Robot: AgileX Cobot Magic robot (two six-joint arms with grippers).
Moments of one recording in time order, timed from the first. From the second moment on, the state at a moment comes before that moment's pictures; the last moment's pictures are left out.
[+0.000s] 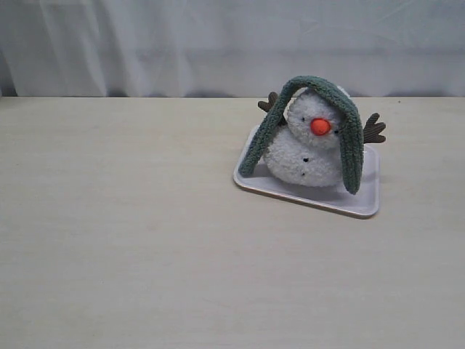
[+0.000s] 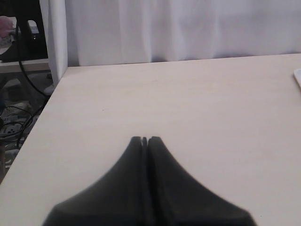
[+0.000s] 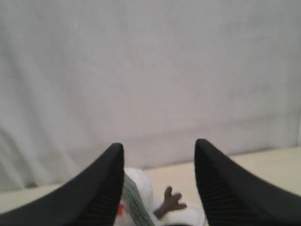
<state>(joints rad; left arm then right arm) -0.03 0.00 0.00 -0.04 0.33 0.10 0.06 0.39 -0.58 -0.19 0.28 0.37</state>
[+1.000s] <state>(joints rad) -0.03 0.00 0.00 -0.04 0.33 0.10 0.06 1.53 -0.98 0.62 0.31 -0.76</state>
